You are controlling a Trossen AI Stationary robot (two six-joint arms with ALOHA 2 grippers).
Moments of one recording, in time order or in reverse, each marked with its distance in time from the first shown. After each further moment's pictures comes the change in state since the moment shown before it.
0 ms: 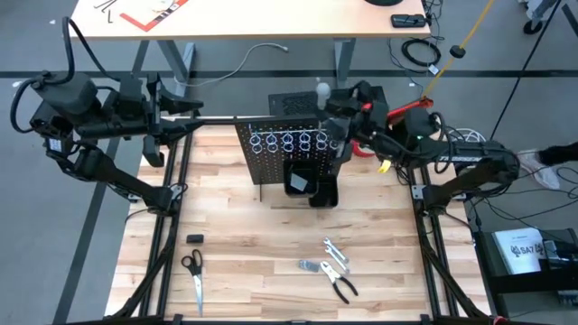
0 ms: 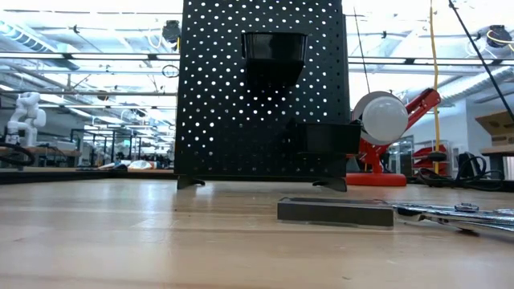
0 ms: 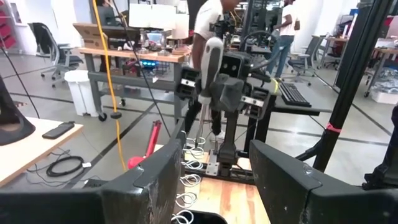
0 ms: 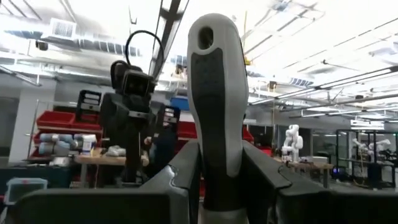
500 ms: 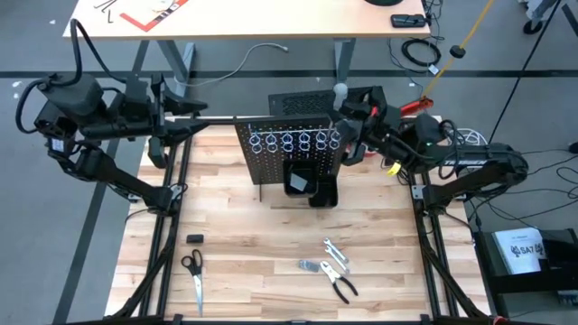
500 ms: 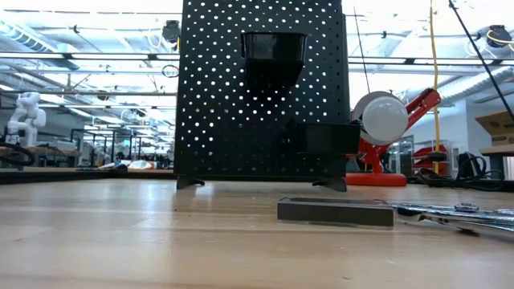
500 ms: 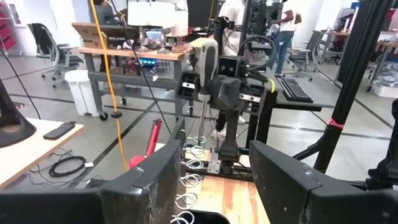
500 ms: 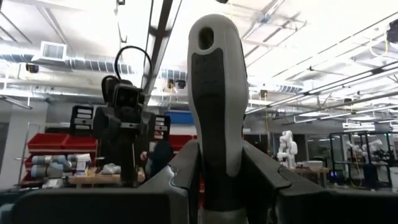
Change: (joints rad) left arm 0.000 0.018 0.000 0.002 0.000 0.012; right arm 0.000 -0.077 -0.148 0.132 0.037 0.032
